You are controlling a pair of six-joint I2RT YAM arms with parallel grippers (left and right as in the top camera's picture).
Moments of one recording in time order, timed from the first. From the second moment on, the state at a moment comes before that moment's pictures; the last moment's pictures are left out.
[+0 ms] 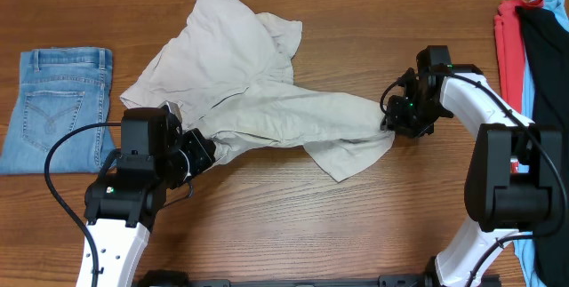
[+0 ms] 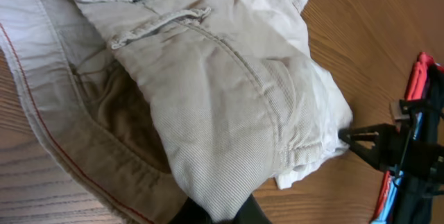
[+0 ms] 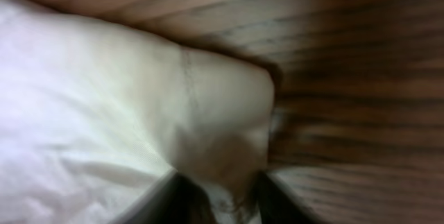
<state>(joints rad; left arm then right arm) -0.09 1.01 0.87 -0.79 0.29 -0.70 -0.01 1.96 1.28 -0.86 -0.29 0.15</state>
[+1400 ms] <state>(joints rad) -0.10 1.50 1.64 -1.34 0.45 -0.23 -0.24 1.88 1.93 -1.41 -0.17 0.15</state>
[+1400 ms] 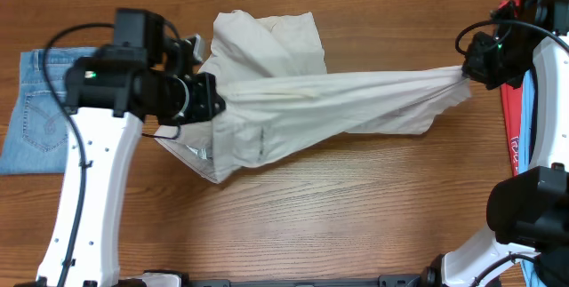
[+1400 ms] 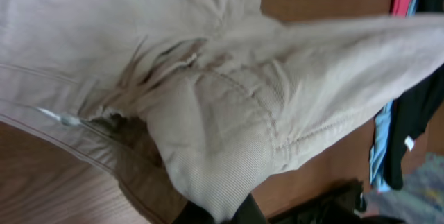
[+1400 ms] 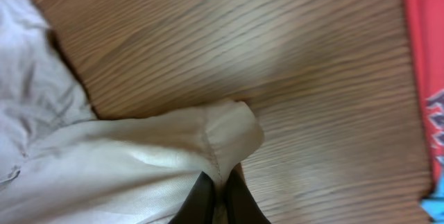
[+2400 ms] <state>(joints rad) -0.24 1.51 1.27 -1.63 0.49 -0.12 -0.33 1.88 1.93 -1.54 0.15 0.20</state>
